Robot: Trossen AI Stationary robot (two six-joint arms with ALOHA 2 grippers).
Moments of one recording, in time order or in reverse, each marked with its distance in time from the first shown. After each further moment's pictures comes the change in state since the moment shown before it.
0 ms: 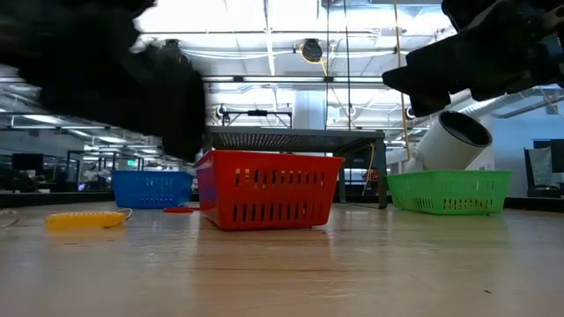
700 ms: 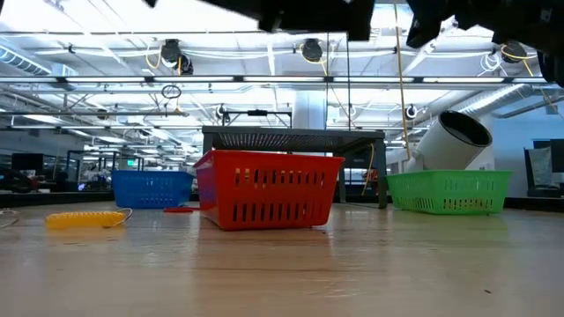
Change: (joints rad) left arm 0.290 -0.002 0.313 -0.028 0.080 0.525; right arm 0.000 0.000 0.000 0.478 0.004 -0.250
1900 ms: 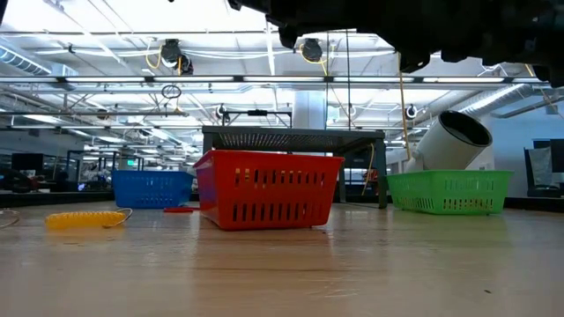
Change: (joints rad) left arm 0.061 -0.001 0.077 -0.082 0.039 -0.308; right arm -0.029 0.000 0.019 -0.232 0.048 -0.016
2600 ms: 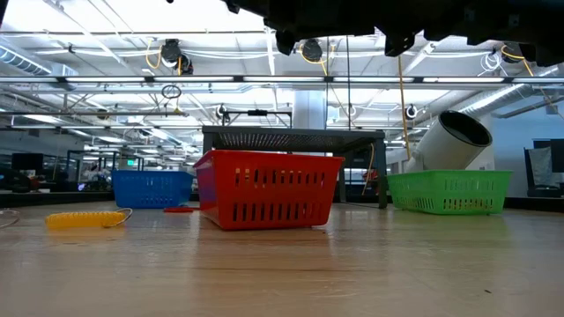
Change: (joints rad) left arm 0.006 0.000 0.000 -0.014 -0.007 -0.062; right arm 0.000 -0.001 0.124 -0.150 0.000 0.011
